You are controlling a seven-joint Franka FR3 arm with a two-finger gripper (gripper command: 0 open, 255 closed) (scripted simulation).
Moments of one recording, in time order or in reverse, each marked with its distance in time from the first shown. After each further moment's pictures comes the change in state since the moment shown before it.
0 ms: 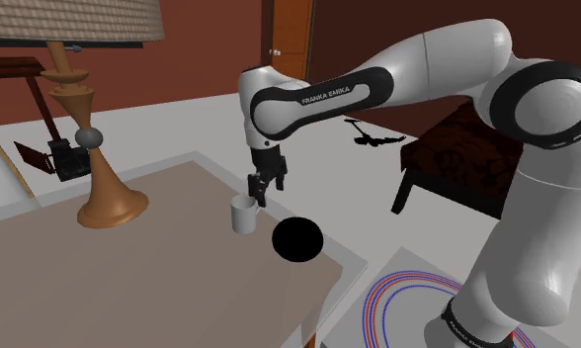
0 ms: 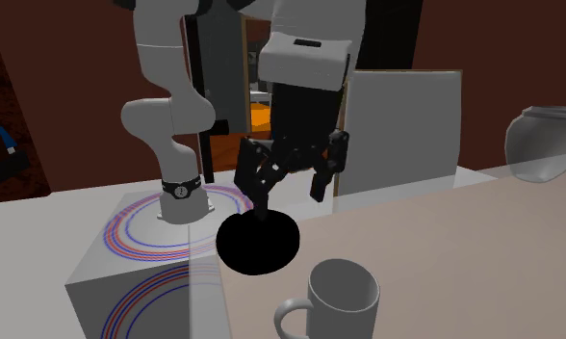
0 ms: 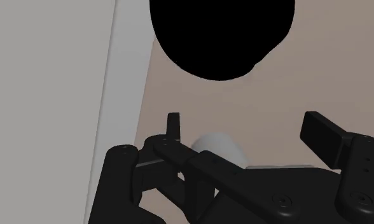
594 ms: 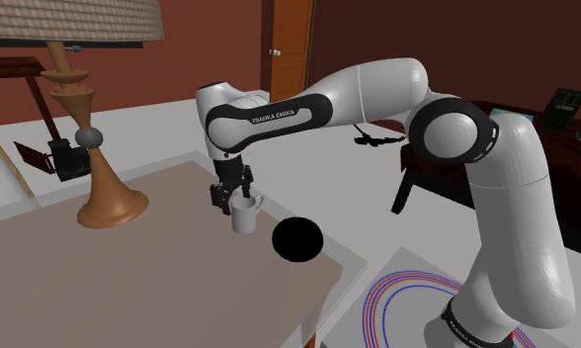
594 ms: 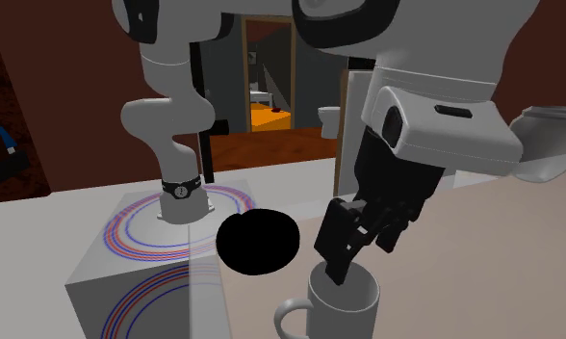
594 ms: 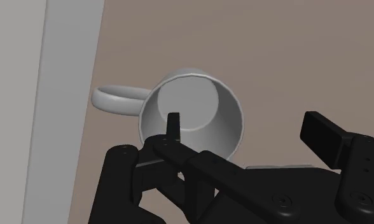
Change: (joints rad) arm 0.087 0.363 0.005 0.413 -0.076 -0.070 0.056
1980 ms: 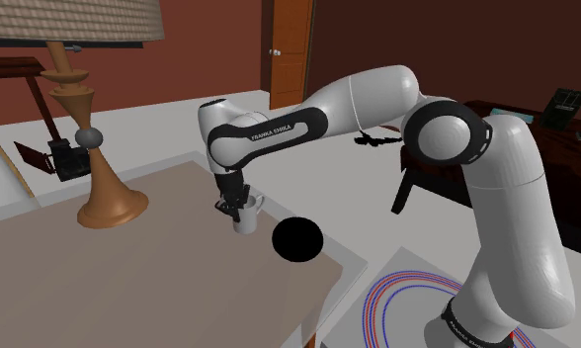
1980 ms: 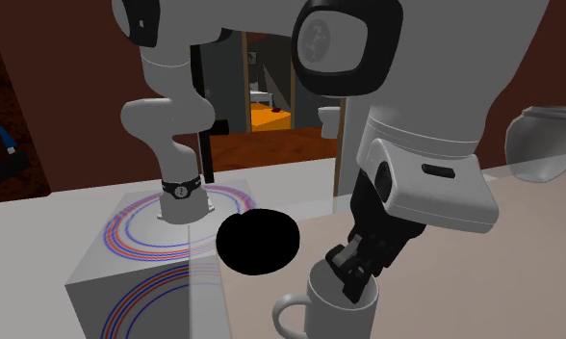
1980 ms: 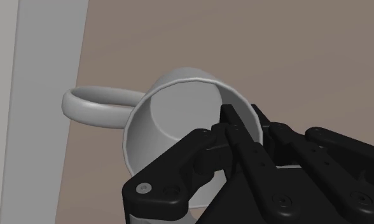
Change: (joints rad) arm -0.001 0.025 -0.004 -0.065 -0.008 0.089 0.006
